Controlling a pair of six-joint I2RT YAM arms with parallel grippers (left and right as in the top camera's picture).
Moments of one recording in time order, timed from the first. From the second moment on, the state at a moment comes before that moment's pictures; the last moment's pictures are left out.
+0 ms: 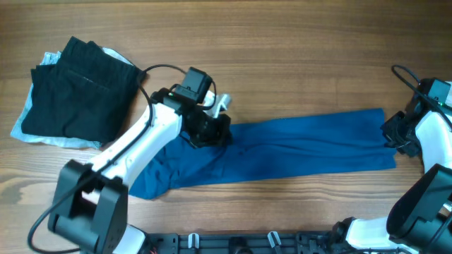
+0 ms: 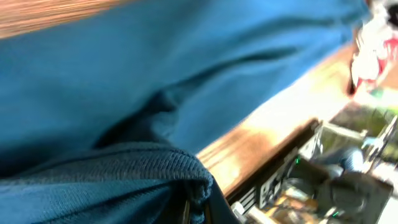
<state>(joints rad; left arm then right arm) -0.47 1.67 1.13 -0.81 0.63 -0.33 -0.49 1.62 1.03 -0.81 0.22 0.42</state>
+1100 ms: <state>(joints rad) -0.65 1.66 1.06 -1.03 -0.05 -0.77 -0.49 1.62 1.03 -0.81 0.20 0.42</state>
